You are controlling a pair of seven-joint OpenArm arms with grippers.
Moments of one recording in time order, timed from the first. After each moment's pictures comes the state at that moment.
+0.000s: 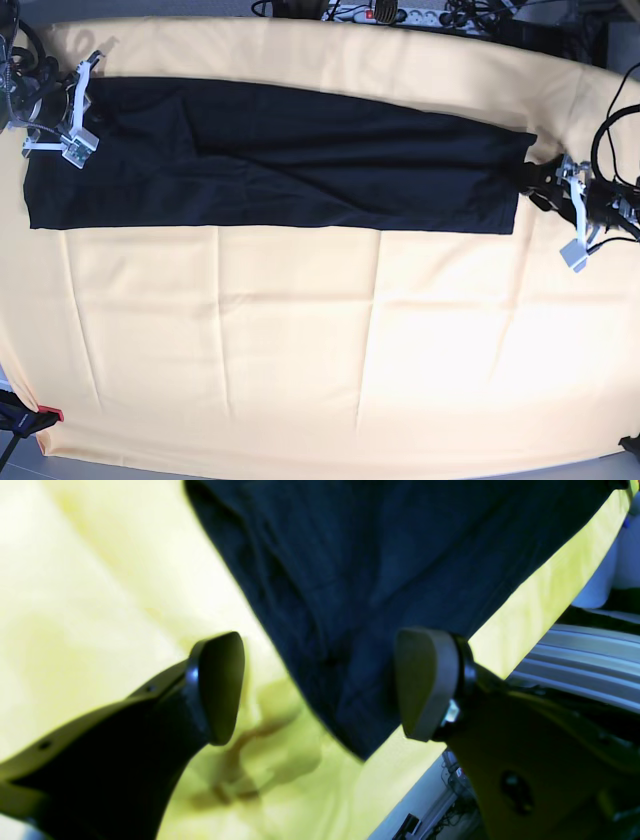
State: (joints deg) left arm -15.8 -54.2 16.7 69.3 -87.8 -45.7 80.4; right arm -28.9 44.6 13.0 107.2 40.0 40.9 -60.2
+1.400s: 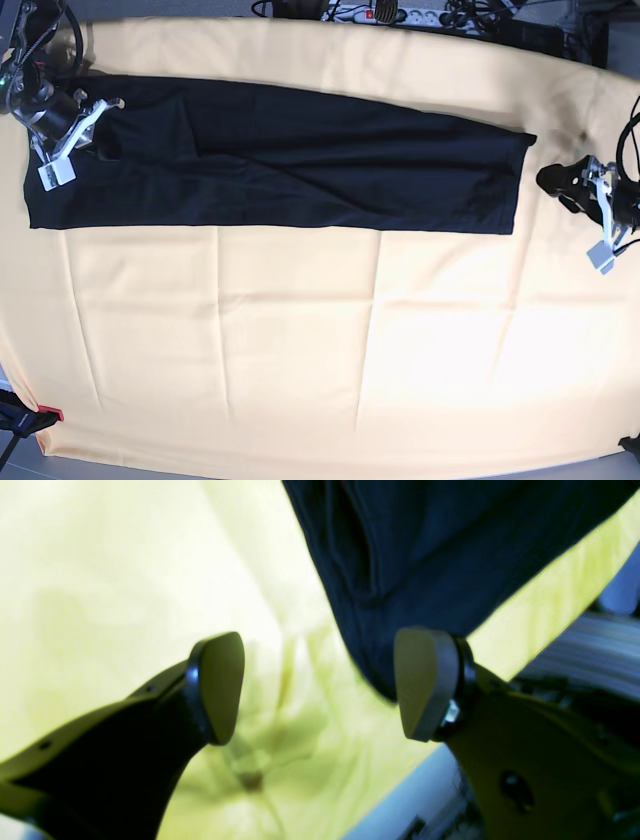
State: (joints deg) left arm -15.5 -57.6 13.6 68.5 -87.3 -46.2 80.5; right arm -21.9 23.5 27.4 95.5 42.4 41.1 -53.2
